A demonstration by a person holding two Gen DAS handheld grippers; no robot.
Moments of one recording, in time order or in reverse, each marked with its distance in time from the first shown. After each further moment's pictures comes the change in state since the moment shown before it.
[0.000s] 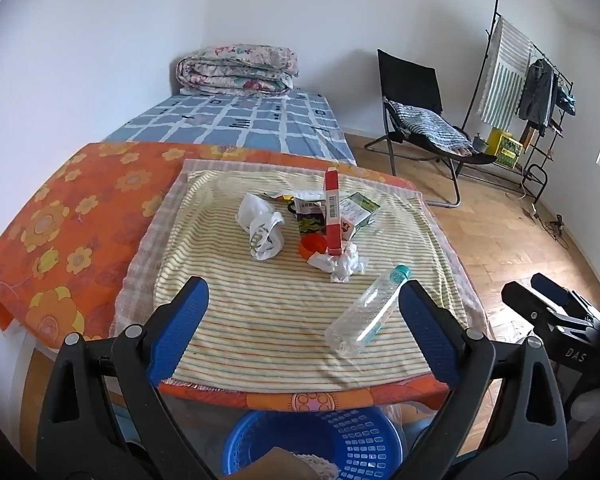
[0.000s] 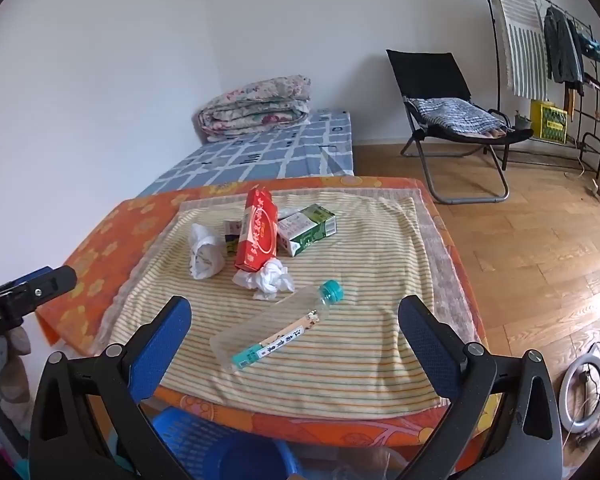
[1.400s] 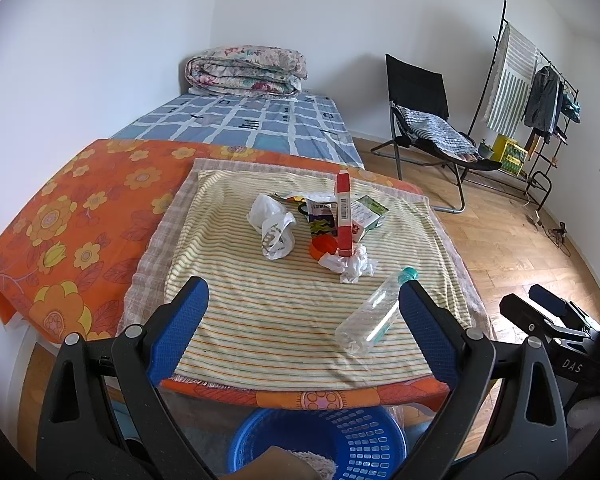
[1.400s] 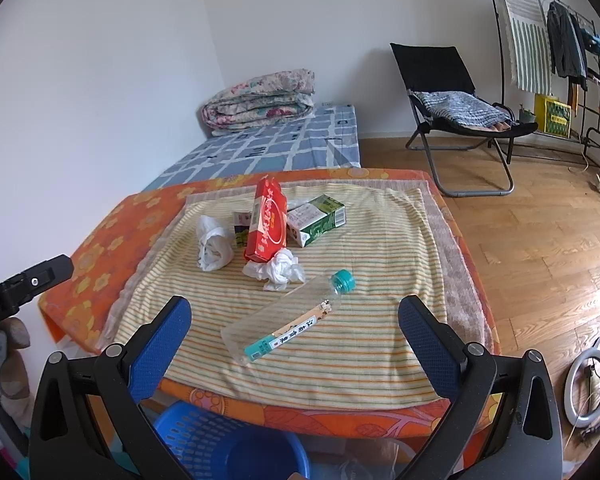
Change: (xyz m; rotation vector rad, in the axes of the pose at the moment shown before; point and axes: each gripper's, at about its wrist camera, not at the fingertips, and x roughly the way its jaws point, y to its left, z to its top) left arm -0.008 0.016 0.000 -0.017 -0.005 0.001; right arm -0.001 0.011 -0.002 0.000 0.025 0.018
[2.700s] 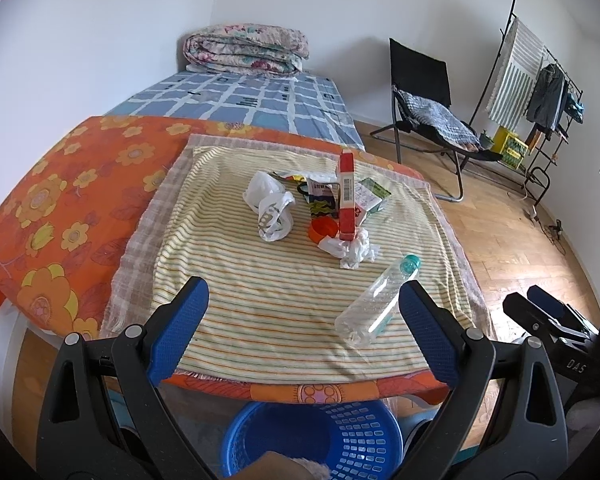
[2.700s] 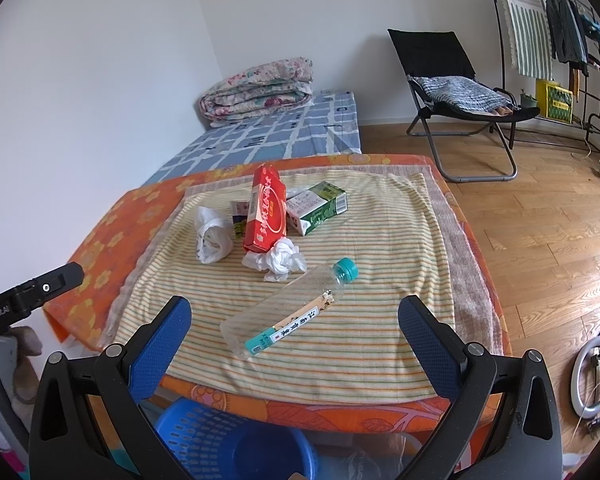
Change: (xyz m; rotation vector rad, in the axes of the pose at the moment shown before) left arm 0.026 0.013 -0.003 -0.034 0.090 -0.019; right arm 0.015 -0.002 -0.003 0.029 0.045 0.009
